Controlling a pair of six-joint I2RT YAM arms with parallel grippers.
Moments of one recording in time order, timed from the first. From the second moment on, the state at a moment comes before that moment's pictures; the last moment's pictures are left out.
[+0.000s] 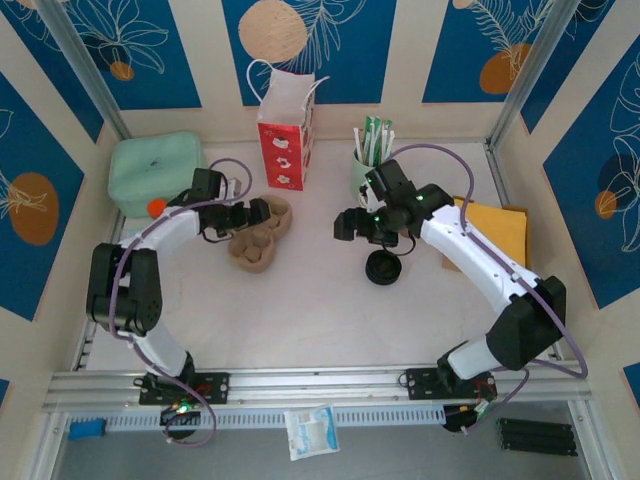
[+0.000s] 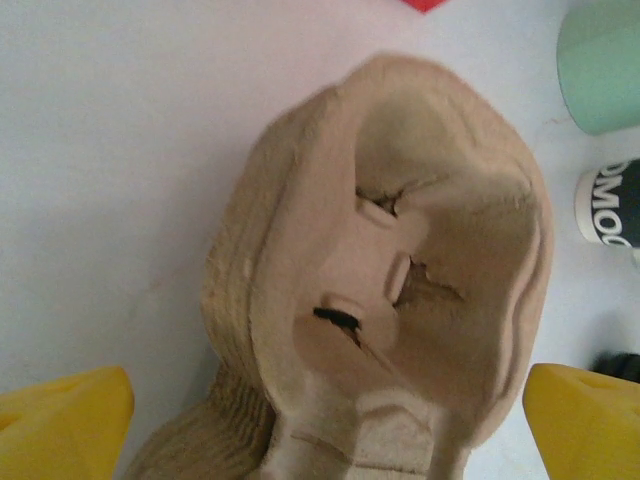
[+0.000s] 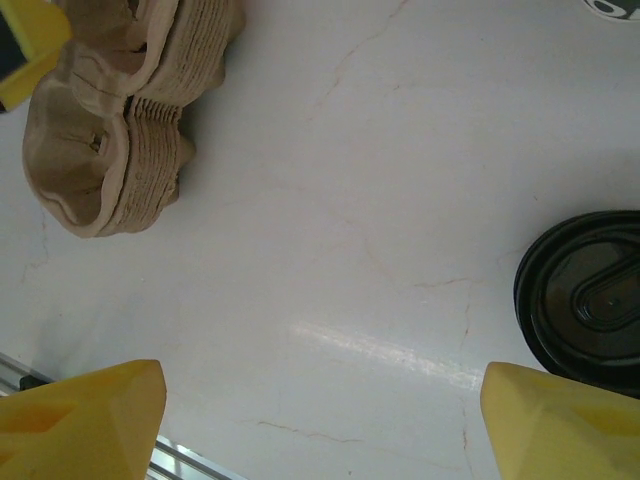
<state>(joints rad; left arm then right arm) -0.17 1.68 1.11 -0.40 0.43 -0.41 0.52 1.45 1.35 -0.97 -0.23 0.56</state>
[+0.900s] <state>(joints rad) -0.47 1.81 1.15 -0.16 0.47 -0.66 0.40 1.37 1.24 -0.97 -0.35 0.52</state>
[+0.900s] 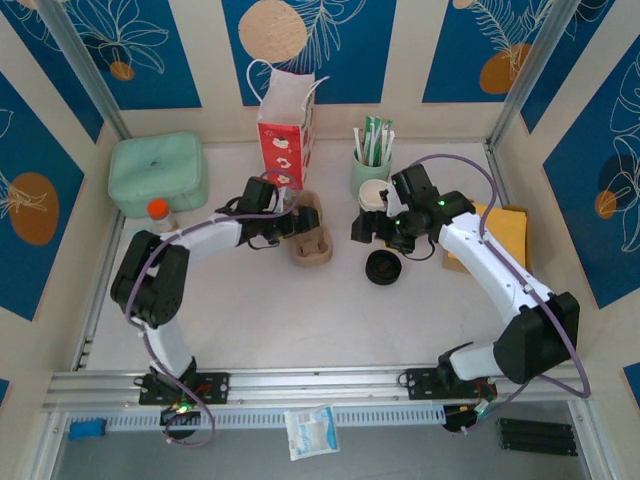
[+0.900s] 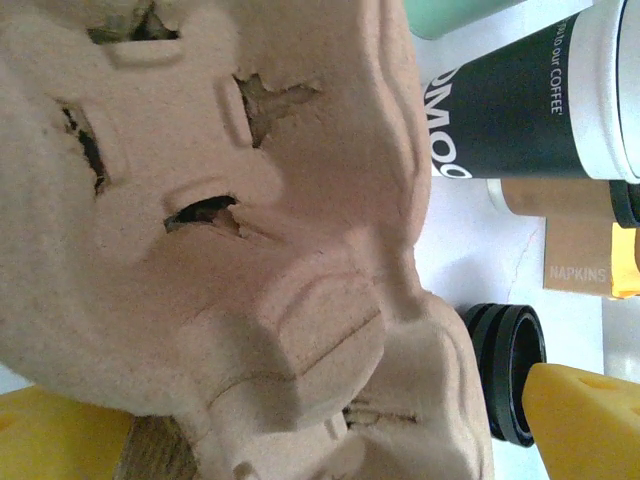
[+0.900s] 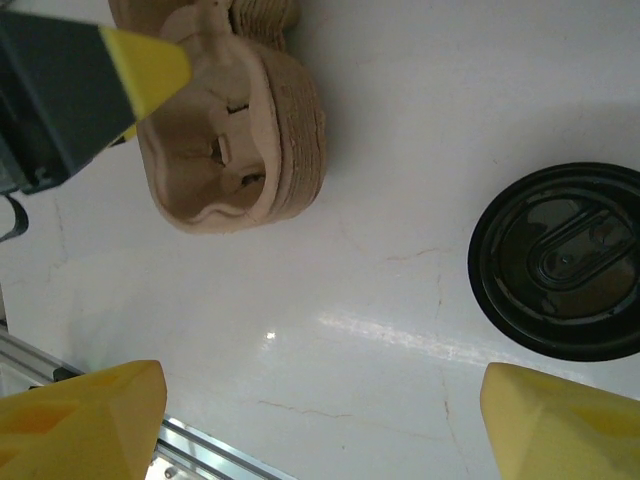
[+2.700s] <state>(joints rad) -0.41 1.43 1.17 -0.66 0.31 -0.44 0.57 1.55 1.12 -0.63 -0.40 0.83</state>
